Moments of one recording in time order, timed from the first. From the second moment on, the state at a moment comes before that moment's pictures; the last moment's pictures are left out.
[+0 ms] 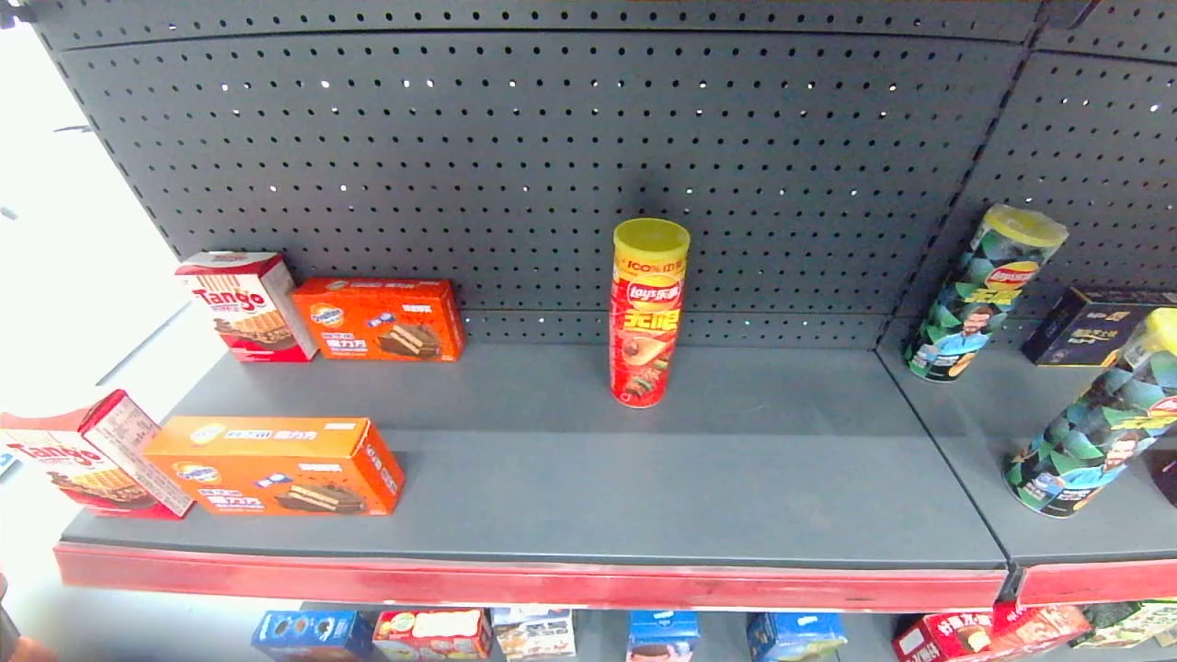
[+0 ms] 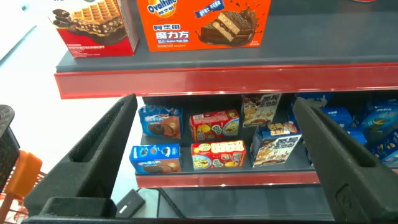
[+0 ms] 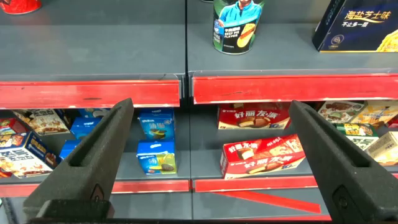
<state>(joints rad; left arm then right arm) 0.00 0.00 0.00 0.00 -0.03 0.02 0.01 0.01 0.00 0.00 -0.07 0.00</state>
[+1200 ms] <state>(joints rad) 0.00 0.00 0.00 0.00 -0.03 0.02 0.01 0.01 0.00 0.00 -0.07 0.00</state>
